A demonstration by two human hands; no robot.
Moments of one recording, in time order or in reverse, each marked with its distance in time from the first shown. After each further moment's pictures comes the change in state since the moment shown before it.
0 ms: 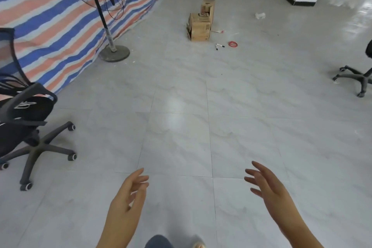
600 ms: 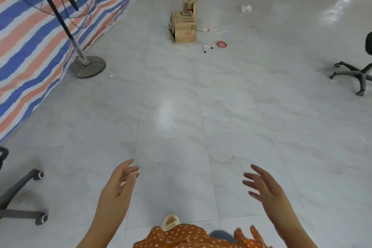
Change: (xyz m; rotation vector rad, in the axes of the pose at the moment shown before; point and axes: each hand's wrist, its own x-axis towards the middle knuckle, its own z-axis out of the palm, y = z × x) left_hand 0.366 0.059 0.037 0.094 -0.082 0.015; right_hand 0.292 -0.079 0.071 0.039 0.097 0.114
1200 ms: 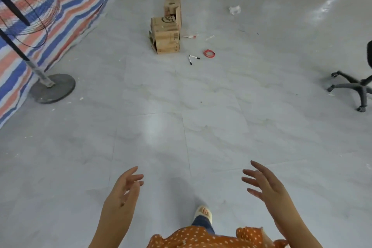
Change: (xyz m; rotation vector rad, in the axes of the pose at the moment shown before) left_hand 0.301 0.110 0.174 -0.009 -0.076 -0.041; right_hand 0.338 -0.129 -0.050 0.065 0.047 0.037
